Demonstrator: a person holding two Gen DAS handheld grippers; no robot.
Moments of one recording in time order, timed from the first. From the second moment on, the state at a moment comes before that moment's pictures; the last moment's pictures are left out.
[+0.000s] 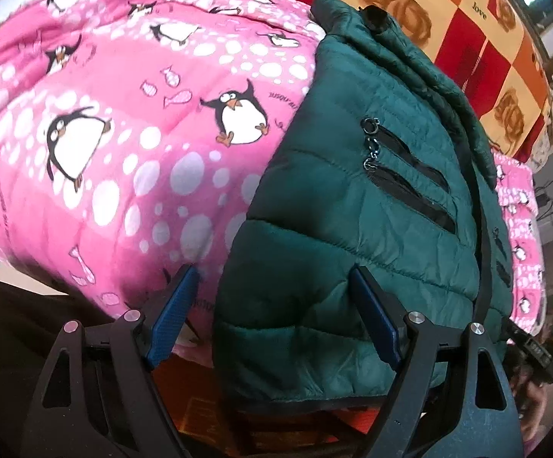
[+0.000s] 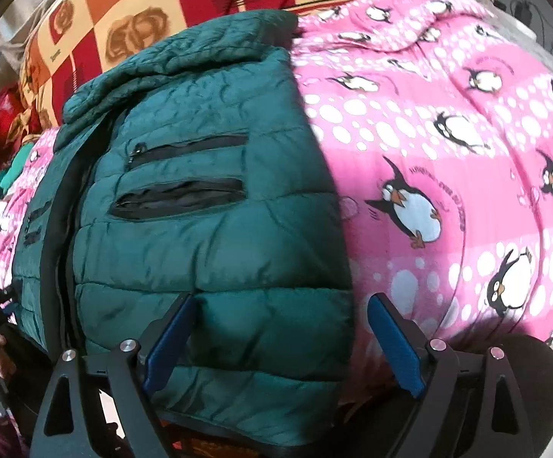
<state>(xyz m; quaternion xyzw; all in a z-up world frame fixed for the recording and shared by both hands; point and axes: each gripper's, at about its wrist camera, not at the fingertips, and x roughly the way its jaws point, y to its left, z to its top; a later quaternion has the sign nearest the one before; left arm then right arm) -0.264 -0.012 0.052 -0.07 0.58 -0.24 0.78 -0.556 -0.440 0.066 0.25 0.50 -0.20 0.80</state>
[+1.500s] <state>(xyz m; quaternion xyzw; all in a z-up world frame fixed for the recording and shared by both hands) -0.287 -0.041 0.058 0.02 0.54 -0.25 0.80 -0.553 -0.423 0.064 0.23 0.50 -0.05 0.83</state>
